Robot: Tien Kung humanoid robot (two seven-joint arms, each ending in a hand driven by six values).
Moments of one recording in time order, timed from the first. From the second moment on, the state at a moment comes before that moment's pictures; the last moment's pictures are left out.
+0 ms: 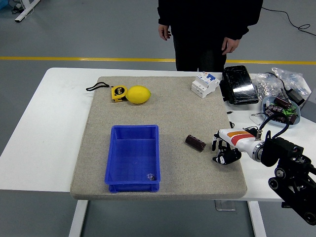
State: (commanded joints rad) left arm -0.11 0.03 -1.13 -0.18 0.95 0.15 0.19; right arm 0.53 -0.32 0.81 1.16 -2.00 0.13 -0.09
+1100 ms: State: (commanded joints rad) left arm -0.12 0.03 -1.12 -0.18 0.94 0.15 0.19; right arm 0.56 -0.32 0.82 1.18 -2.03 0.13 -0.09
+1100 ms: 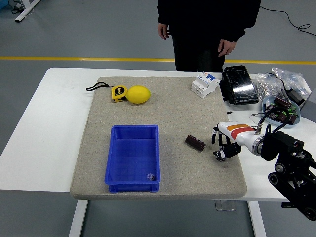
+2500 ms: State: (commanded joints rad) left arm -0.11 0.03 -1.14 -0.18 0.97 0.15 0.20; right arm 0.52 -0.37 0.83 1.22 -2.07 0.16 -0.10
